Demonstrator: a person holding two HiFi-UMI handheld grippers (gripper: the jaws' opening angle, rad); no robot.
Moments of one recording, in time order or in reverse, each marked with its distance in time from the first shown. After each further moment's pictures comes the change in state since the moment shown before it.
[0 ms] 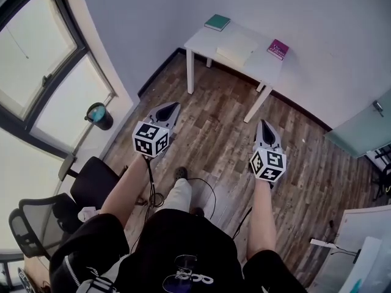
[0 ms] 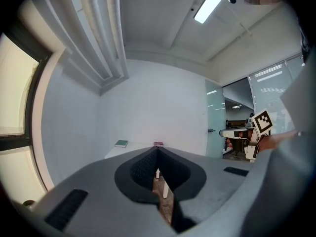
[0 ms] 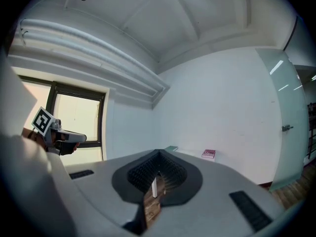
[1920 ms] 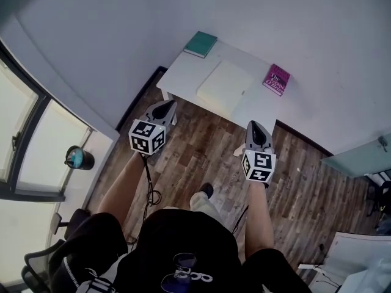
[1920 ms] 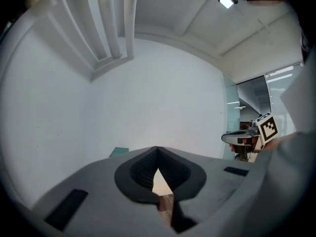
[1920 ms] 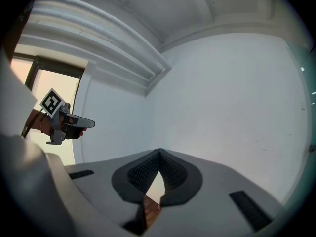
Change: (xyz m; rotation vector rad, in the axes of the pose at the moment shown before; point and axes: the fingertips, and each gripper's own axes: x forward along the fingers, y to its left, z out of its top) left arm 0.446 0.209 0.061 -0.025 0.023 -0.023; right arm 0.446 -0.160 0.029 -0.146 0.070 0.005
